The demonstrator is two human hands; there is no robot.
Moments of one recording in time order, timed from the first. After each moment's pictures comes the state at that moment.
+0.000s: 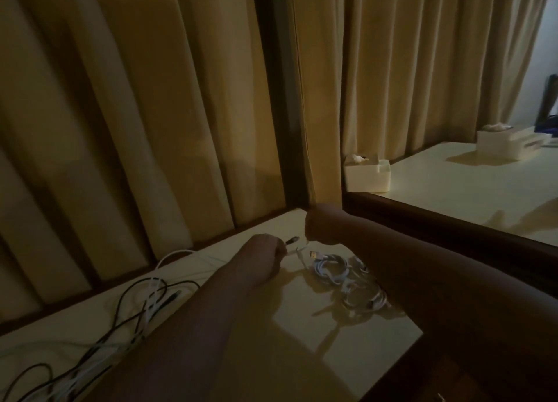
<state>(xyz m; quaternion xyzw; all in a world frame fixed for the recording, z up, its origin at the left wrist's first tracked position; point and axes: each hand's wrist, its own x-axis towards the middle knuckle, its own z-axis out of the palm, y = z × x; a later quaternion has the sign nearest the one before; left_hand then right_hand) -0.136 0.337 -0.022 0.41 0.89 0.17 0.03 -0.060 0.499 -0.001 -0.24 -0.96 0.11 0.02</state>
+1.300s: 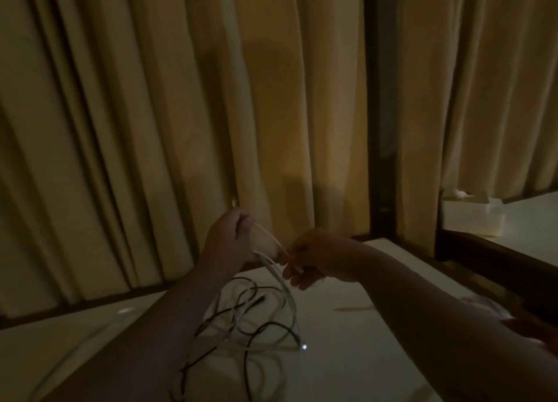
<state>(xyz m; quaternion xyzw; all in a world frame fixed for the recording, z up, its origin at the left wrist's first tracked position) -0.199 0.147 0.046 0.31 0.80 0.44 -0.26 -0.092 0.334 0.055 0.02 -0.80 0.60 -0.05</state>
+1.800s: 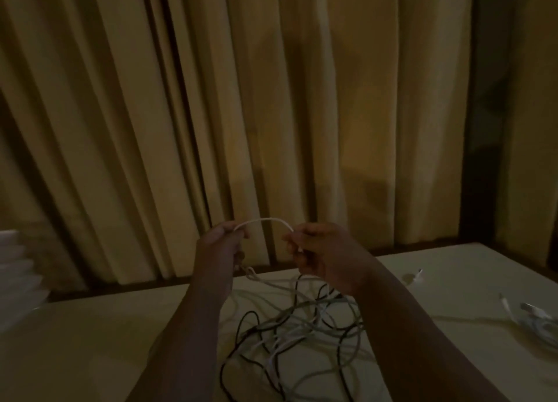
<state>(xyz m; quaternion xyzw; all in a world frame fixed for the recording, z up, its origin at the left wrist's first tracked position) -0.197 0.000 0.045 0.12 0.64 0.74 -0.16 -0.136 0.194 0.052 0.15 -0.61 0.78 -0.01</state>
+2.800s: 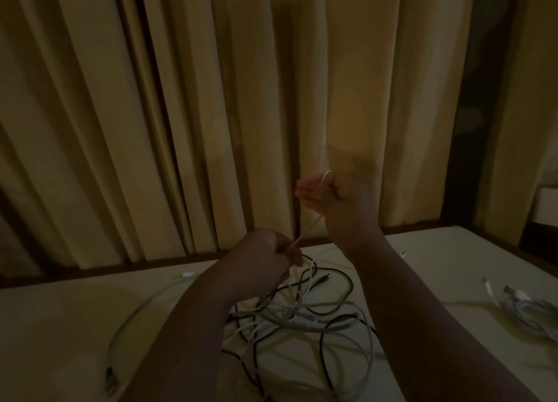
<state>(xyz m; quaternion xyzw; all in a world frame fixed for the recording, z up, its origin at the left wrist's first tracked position) -0.156 0.054 0.048 0.24 0.87 0.41 0.10 -0.163 0.225 0.050 0.12 -0.65 0.68 0.32</state>
